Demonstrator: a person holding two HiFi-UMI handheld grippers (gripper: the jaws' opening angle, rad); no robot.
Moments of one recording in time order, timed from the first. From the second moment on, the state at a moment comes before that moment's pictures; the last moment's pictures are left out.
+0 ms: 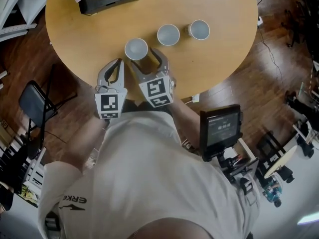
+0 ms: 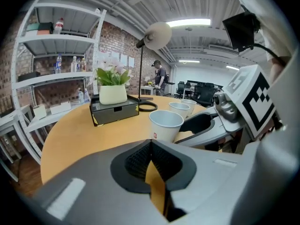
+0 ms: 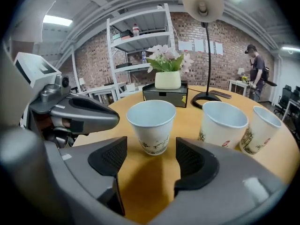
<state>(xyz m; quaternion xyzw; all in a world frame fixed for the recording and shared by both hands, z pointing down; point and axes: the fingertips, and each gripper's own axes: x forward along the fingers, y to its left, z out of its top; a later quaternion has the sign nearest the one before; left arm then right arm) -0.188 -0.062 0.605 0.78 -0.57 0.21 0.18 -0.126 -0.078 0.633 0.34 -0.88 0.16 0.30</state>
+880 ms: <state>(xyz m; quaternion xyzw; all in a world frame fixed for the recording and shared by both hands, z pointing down) -0.209 -0.062 0.598 0.77 -0.57 0.20 0.17 -0.149 -0.096 0.638 0.37 -0.87 0.12 0.32</state>
